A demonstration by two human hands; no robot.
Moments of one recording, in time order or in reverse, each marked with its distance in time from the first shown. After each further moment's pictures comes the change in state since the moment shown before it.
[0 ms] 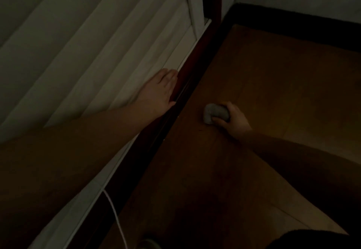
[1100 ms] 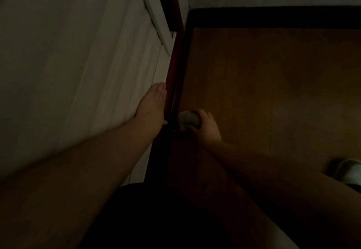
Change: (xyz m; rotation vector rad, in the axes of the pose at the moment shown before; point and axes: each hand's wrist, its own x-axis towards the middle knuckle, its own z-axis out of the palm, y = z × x) left_hand 0.039 -0.032 -0.020 0.184 -0.082 0.151; right_hand -0.005 -0.118 0.049 0.119 0.271 0.359
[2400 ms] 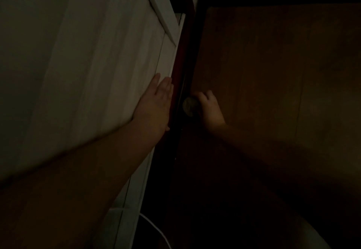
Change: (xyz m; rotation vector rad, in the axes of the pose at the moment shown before) left_hand 0.002 0.002 0.001 0.062 -0.042 0.060; right_hand 0.071 0.018 0.019 -0.128 -0.020 -0.230
